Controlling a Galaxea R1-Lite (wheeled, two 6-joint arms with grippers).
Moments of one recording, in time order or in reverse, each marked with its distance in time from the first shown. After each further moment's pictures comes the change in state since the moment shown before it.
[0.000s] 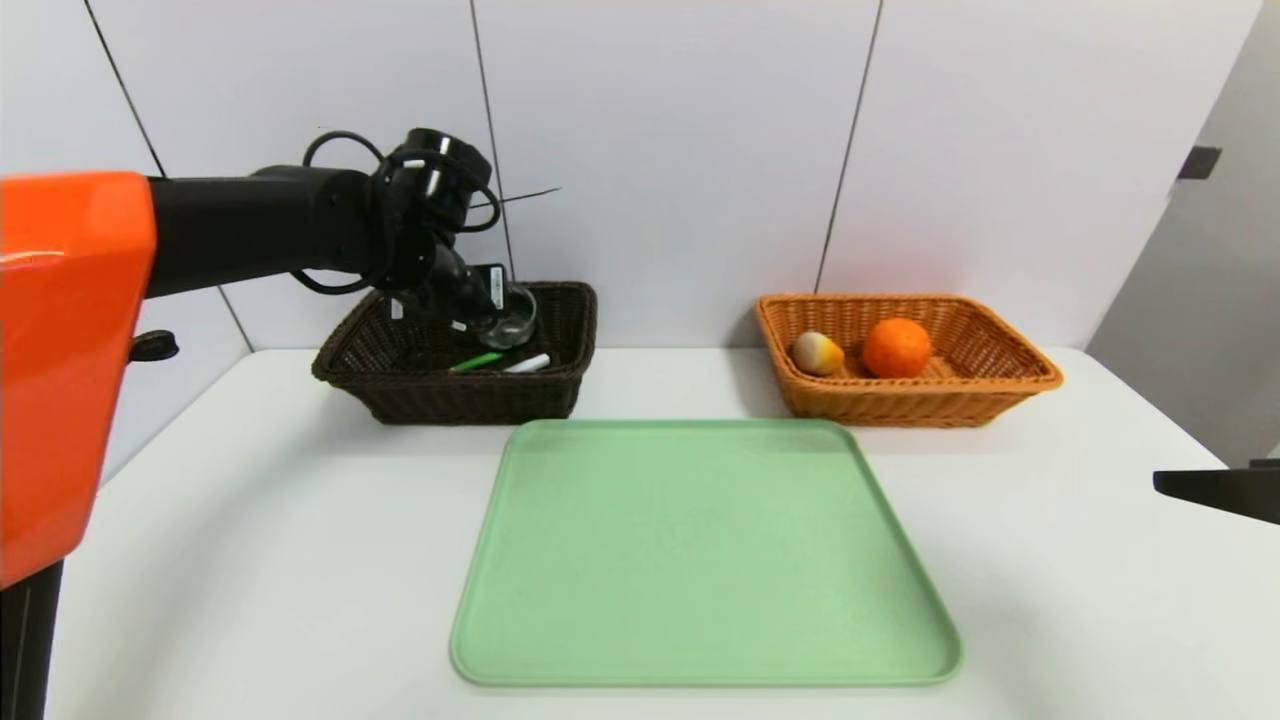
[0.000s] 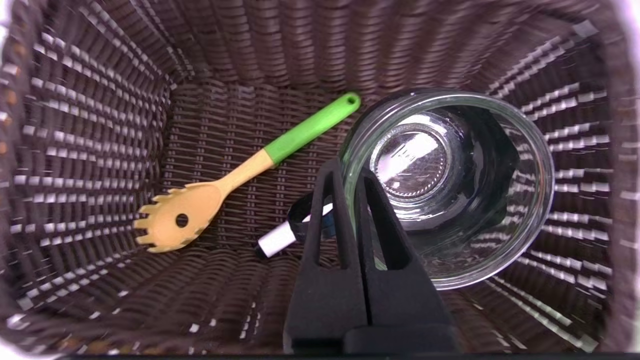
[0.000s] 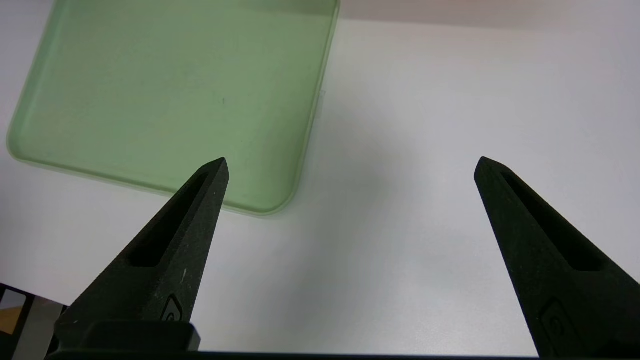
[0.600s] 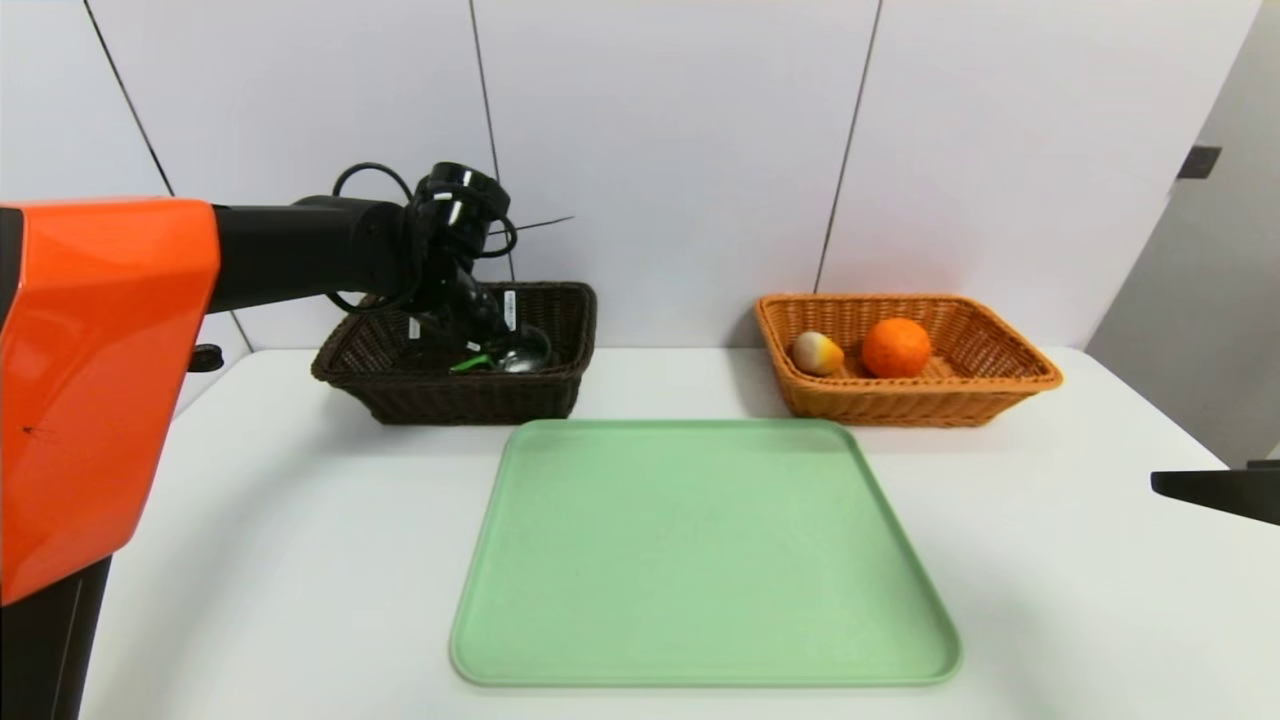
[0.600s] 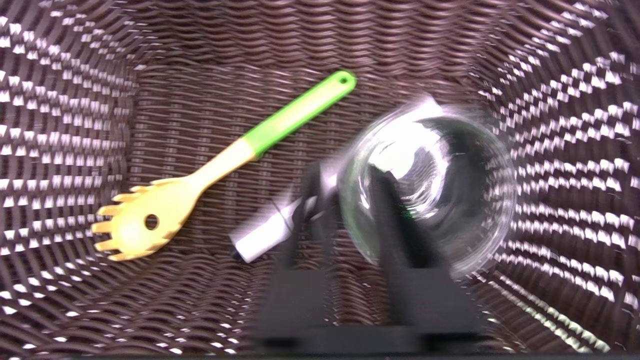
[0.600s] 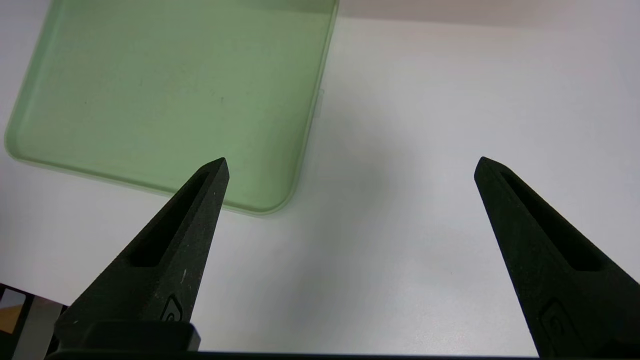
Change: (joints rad) left arm 0.001 0.051 0.000 -0.009 -0.007 -0.002; right arm 0.000 0.006 0.001 -0.001 0.000 -0.001
